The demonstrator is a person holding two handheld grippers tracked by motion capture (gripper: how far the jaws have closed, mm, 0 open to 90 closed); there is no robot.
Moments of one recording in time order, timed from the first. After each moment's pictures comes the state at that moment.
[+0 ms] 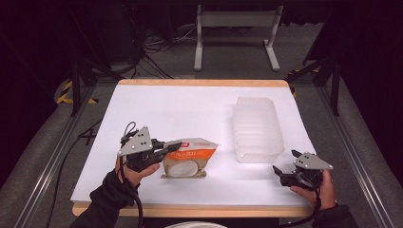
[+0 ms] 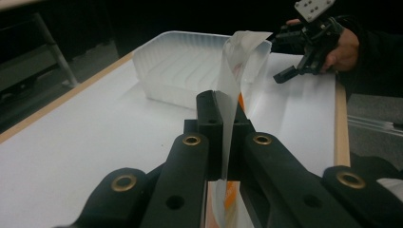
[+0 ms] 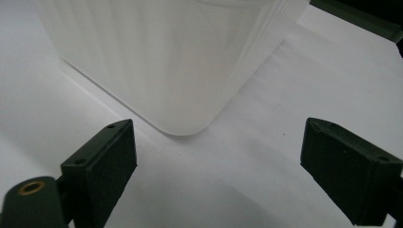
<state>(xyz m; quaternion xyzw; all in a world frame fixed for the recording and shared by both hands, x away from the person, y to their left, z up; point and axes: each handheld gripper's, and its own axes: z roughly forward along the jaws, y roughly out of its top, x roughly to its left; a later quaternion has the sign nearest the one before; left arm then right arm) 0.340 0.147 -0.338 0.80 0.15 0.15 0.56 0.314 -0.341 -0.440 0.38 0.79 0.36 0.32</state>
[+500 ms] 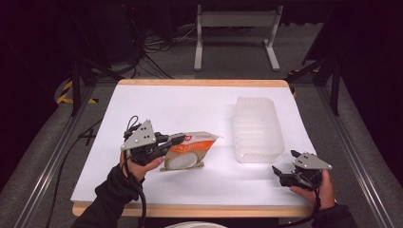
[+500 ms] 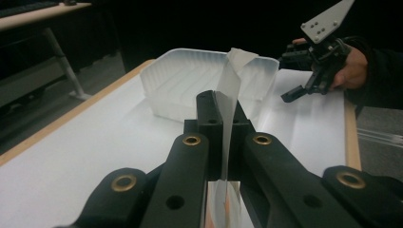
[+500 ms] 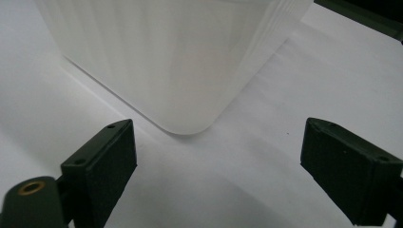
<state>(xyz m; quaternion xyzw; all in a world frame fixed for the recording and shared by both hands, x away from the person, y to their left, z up) 0.348 0.135 -0.326 0.79 0.15 0.16 0.57 0.315 -0.340 -0.441 0.38 0.79 0.36 0.32</state>
